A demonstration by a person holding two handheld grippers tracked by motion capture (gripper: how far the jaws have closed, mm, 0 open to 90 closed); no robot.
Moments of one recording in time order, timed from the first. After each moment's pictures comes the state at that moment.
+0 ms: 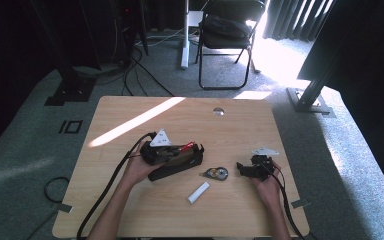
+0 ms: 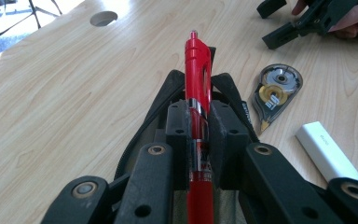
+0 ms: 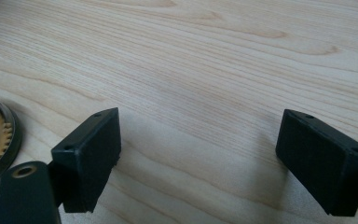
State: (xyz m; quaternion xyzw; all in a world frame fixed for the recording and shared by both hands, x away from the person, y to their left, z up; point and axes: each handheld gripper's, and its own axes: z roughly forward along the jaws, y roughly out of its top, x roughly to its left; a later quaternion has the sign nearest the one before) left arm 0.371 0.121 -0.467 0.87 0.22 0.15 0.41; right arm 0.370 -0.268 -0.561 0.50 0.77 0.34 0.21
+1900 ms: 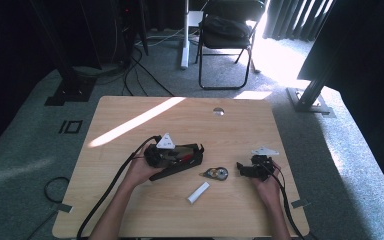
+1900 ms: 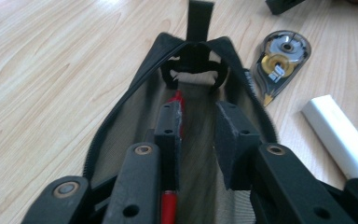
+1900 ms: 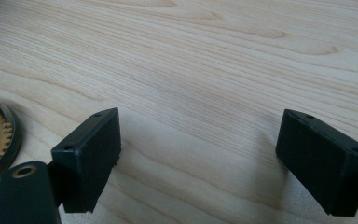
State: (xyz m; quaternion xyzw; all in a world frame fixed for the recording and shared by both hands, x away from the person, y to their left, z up) left arm 0.373 0.112 -0.483 0.89 0.22 0.13 0.38; right arm 0.370 -0.268 -0.561 0.50 0.77 0.34 0.21
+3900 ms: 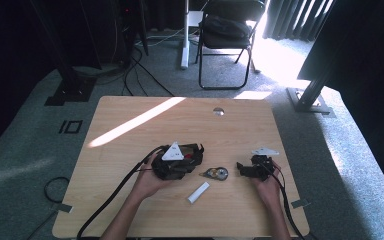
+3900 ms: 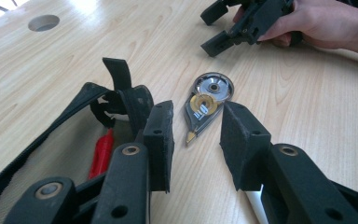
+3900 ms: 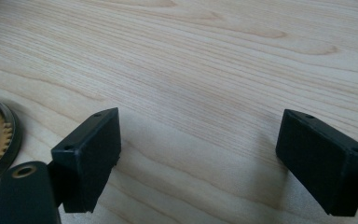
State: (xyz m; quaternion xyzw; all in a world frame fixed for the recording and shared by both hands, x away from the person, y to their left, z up) left arm 0.327 0.082 -0.467 0.88 0.20 0.11 0.43; right arm 0.370 -0.268 -0.561 0.50 0.77 0.34 0.21
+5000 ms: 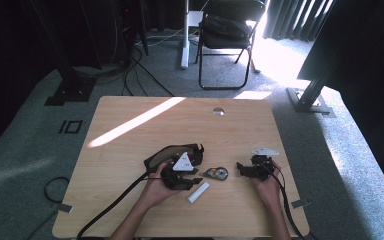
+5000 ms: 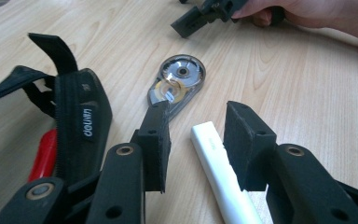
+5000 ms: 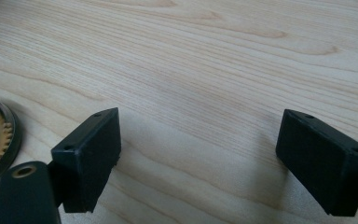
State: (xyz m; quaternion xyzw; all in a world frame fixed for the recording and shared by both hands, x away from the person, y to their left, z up) left arm 0.310 0.057 -0.488 0.89 0.19 0.09 0.41; right arm 0.370 -0.268 -0.561 0.50 0.77 0.34 0.21
